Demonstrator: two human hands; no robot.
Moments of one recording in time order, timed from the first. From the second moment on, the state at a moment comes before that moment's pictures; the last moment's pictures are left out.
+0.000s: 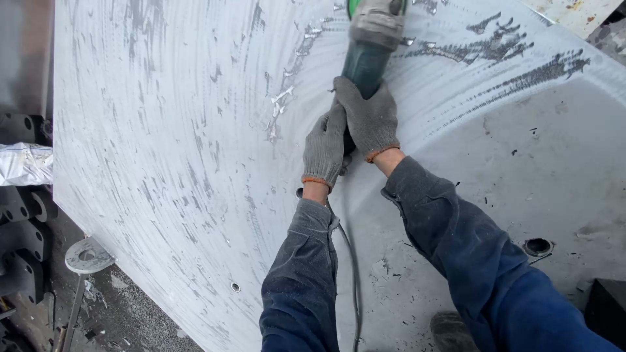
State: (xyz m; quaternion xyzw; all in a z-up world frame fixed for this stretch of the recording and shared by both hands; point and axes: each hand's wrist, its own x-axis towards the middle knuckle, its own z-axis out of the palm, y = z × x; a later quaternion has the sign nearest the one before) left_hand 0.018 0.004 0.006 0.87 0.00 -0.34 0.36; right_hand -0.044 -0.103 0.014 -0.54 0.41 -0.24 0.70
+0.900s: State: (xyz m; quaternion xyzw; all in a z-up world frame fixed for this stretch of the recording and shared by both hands) left_hand -0.166 0.047 0.008 0.77 0.08 -0.37 0.51; right_hand -0.161 -0.085 0.062 -0.73 0.41 0.09 0.54
